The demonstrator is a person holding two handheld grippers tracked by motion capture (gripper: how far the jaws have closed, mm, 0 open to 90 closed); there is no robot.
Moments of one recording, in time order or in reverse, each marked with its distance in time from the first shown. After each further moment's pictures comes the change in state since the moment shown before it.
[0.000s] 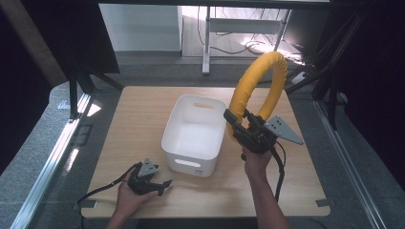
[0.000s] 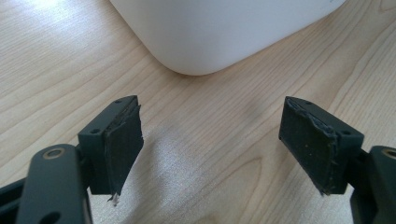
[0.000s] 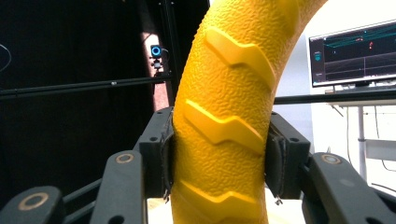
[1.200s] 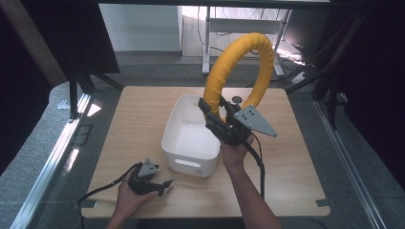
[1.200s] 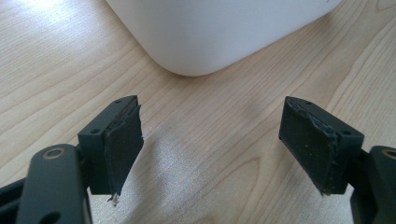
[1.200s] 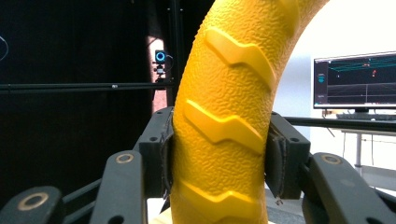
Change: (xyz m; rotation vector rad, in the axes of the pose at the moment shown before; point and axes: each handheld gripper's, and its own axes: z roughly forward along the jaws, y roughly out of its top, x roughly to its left) left arm 0.000 0.001 0.000 0.003 -0.005 0.006; right arm 0.055 0.021 0.046 0.001 0.035 -0.108
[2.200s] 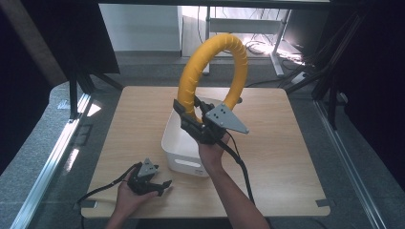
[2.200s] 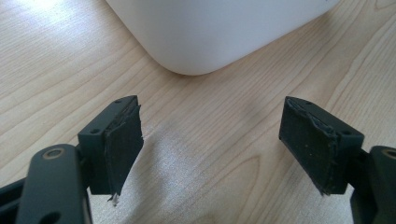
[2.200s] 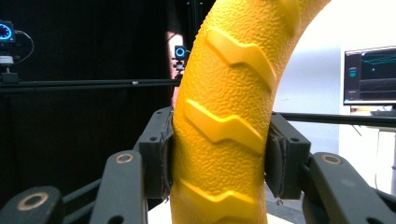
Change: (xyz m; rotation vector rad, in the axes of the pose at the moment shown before) left arm 0.001 0.000 -0.001 0.002 -0.004 0.007; right arm 0.037 -0.016 0.039 -0.011 0.023 0.027
